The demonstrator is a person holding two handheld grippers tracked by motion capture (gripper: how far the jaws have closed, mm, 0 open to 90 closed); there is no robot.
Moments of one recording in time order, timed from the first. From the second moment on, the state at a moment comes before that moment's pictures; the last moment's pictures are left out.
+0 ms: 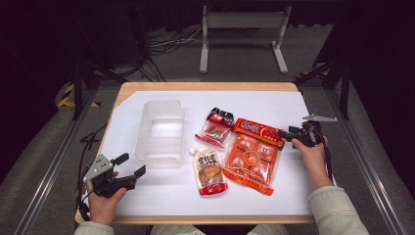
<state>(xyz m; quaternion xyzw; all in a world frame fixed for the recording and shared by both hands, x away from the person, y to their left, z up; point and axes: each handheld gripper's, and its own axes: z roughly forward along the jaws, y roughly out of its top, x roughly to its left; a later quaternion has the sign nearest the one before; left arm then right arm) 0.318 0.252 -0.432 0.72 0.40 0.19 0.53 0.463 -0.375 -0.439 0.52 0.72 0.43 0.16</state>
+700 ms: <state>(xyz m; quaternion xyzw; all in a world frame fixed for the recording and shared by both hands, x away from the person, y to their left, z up) 0.321 0.248 -0.432 0.73 0.40 0.19 0.53 0.457 -0.363 -0.433 0.50 0.72 0.47 0.11</state>
